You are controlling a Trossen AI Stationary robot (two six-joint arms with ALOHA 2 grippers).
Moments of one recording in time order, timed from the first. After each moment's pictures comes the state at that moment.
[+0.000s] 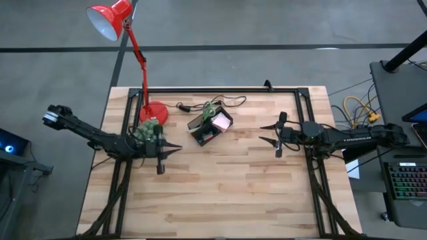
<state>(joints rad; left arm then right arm) -0.38 0.76 0.31 0.52 -0.48 0.32 -0.03 0.58 0.18 0.29 0.15 -0.23</state>
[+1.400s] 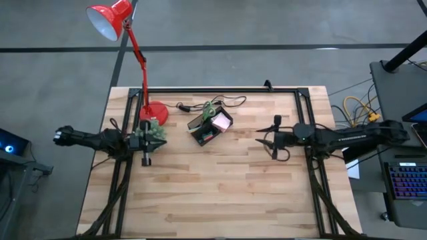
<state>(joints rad) -0.21 0.07 0.04 0.12 -0.26 0.29 -0.03 0.72 0.18 0.32 0.16 -0.52</state>
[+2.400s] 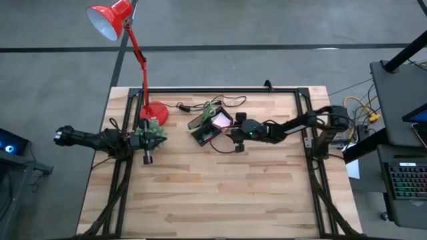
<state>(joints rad) -0.21 0.07 0.04 0.12 -0.34 0.32 -0.15 1.72 0.65 0.53 0.21 -0.49</state>
